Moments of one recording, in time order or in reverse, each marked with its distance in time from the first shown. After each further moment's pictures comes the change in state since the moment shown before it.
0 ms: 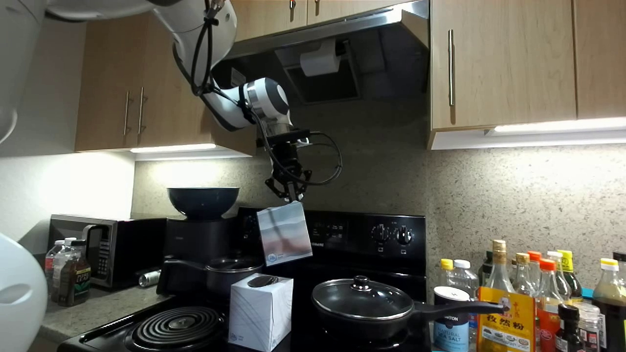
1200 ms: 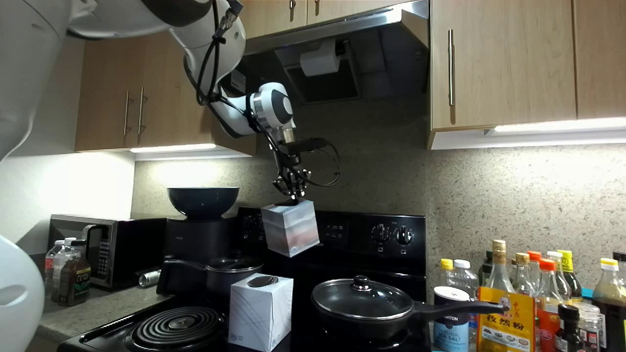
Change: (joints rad) arm -0.016 0.071 0.008 0.047 0.085 0.328 -0.576
